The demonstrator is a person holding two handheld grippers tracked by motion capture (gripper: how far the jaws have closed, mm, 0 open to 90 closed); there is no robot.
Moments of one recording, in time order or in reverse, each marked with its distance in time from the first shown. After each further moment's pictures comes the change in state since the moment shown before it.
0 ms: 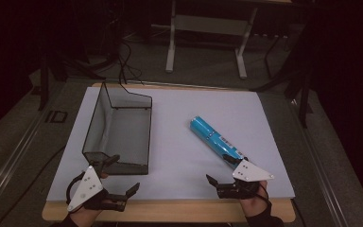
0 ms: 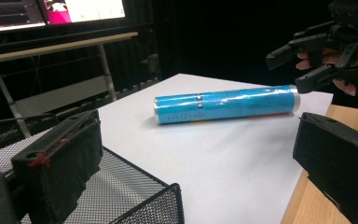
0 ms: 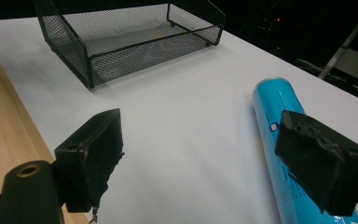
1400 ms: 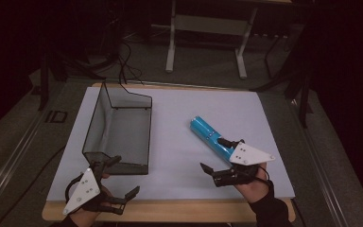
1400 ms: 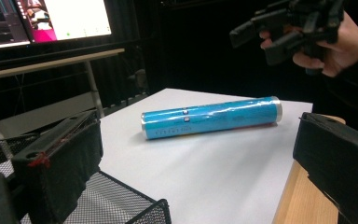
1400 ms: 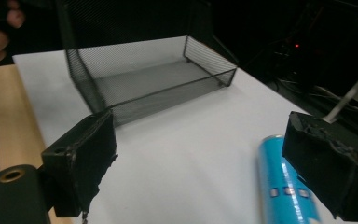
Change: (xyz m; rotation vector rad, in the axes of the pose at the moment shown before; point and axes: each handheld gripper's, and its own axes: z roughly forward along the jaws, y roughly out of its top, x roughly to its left) left arm -0.001 0.001 -0.003 -0.061 -0.057 0.018; right arm -0.013 0.061 0.003 -0.049 0.073 -0.055
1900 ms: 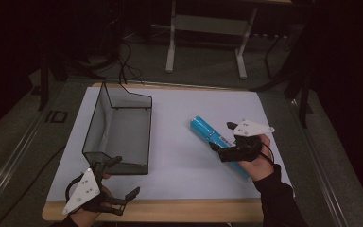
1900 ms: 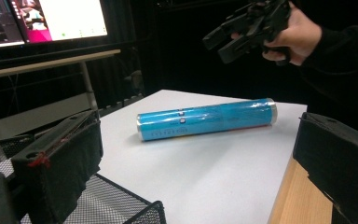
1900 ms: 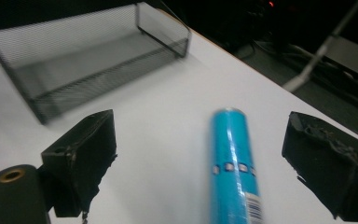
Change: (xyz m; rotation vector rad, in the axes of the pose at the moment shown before) left arm 0.000 0.000 0.000 -0.011 -0.020 -0.009; right arm -0.056 0.007 0.018 0.146 -0.102 0.070
